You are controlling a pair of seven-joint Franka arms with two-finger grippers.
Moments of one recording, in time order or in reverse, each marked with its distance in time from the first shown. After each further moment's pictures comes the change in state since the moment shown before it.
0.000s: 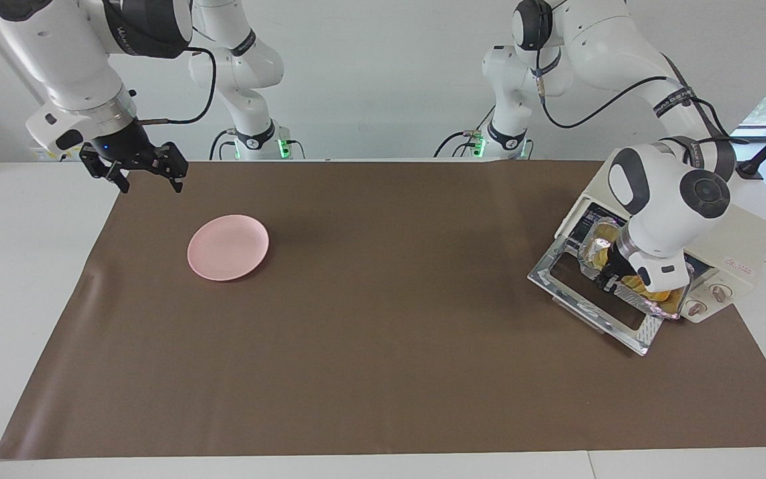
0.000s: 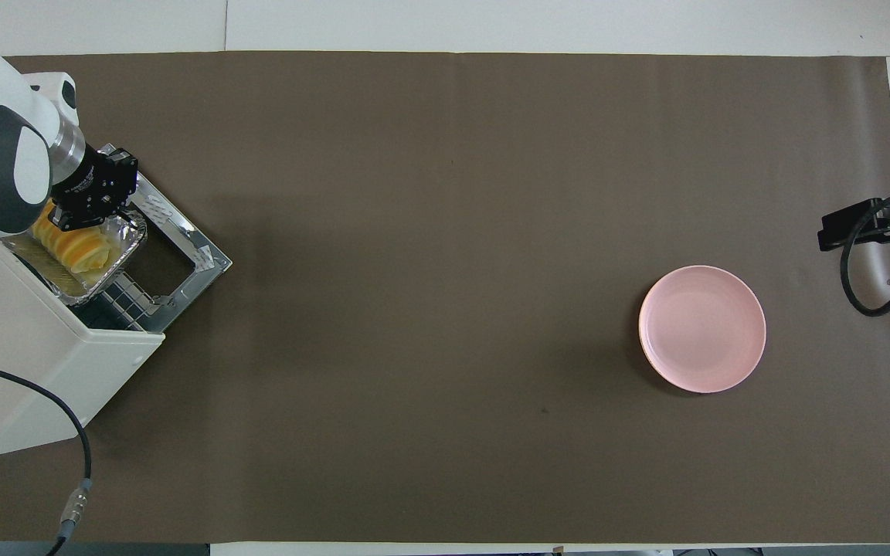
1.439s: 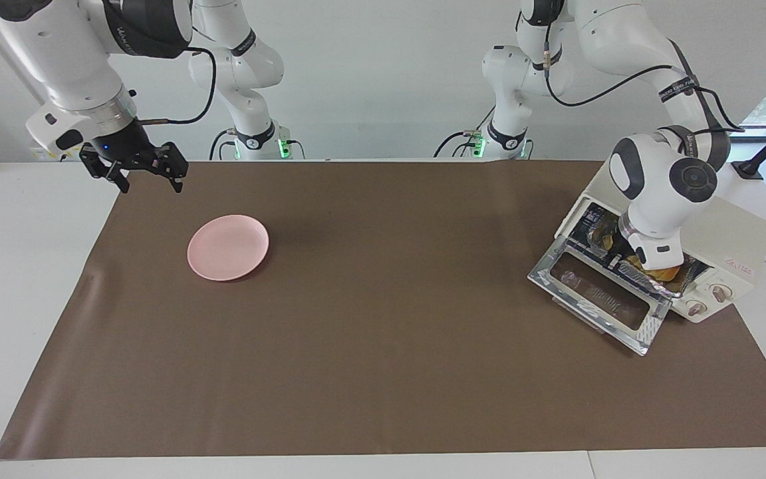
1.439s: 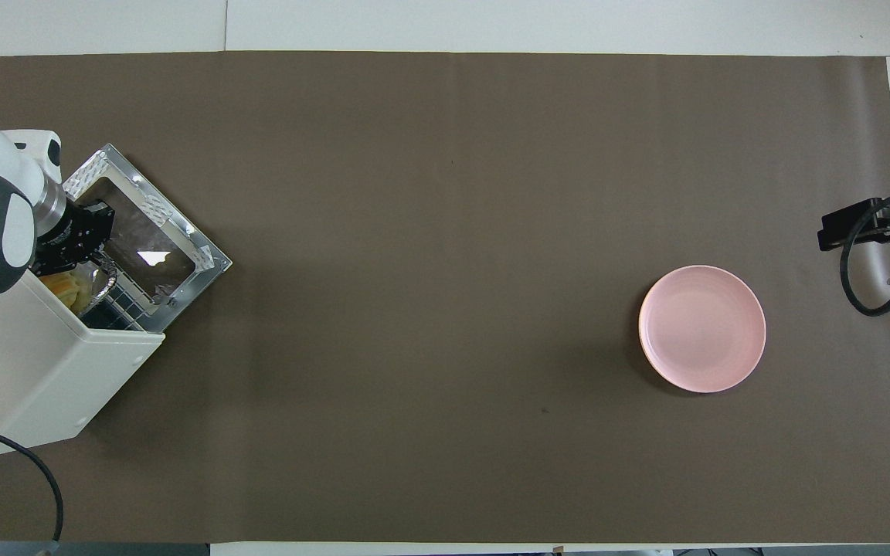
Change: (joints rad) left arm -0.001 -0.132 0.010 -0.247 0.142 0.122 0.013; right arm 0.000 0.000 0.000 0.000 0.000 0.000 0.000
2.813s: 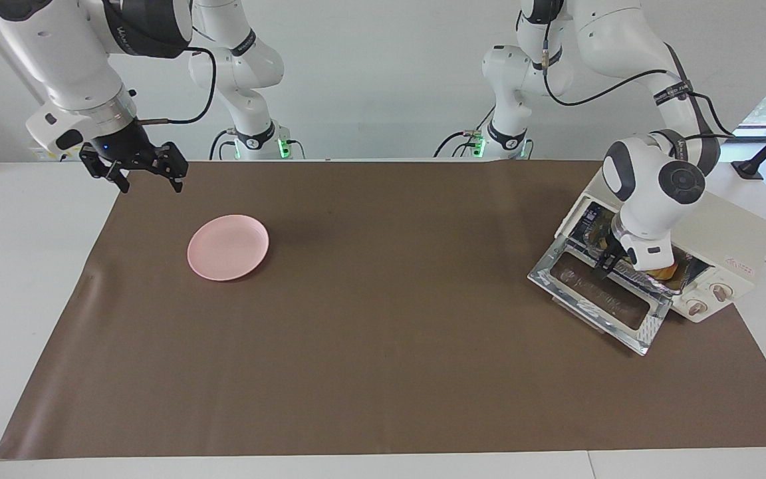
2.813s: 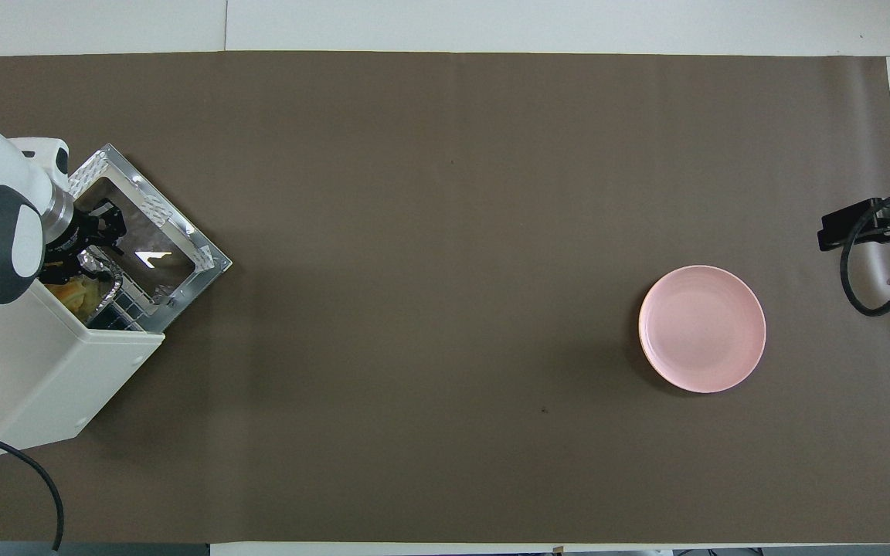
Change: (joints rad) left arm -0.003 -0.002 -0.009 -0.048 0.007 0.051 0.006; right arm 0.000 0.000 0.000 0.000 0.000 0.000 0.000
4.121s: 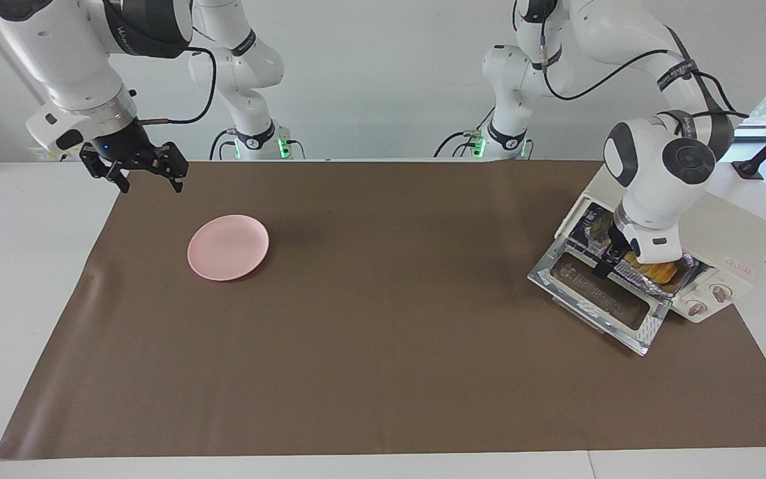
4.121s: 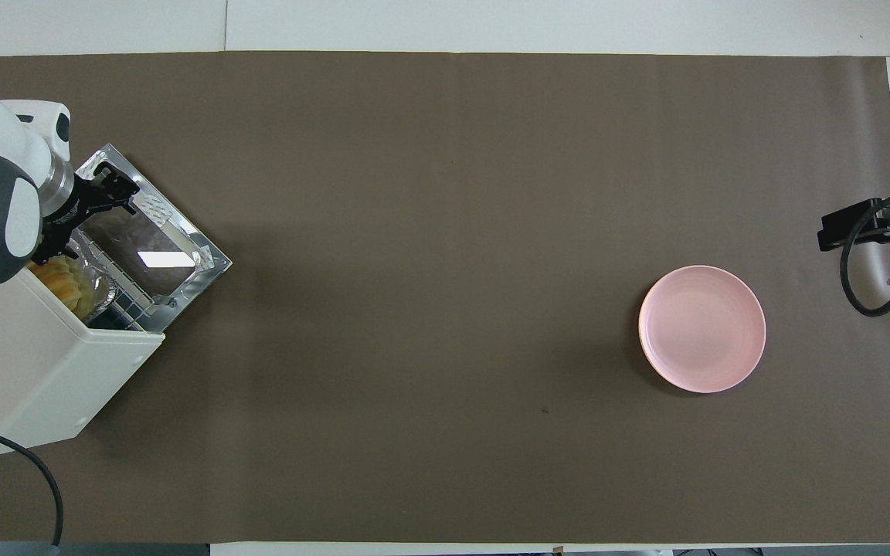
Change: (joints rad) left arm -0.052 0.008 -0.008 0.242 0.007 -0.214 0.000; right arm 0.000 0.000 0.000 0.000 0.000 0.000 0.000
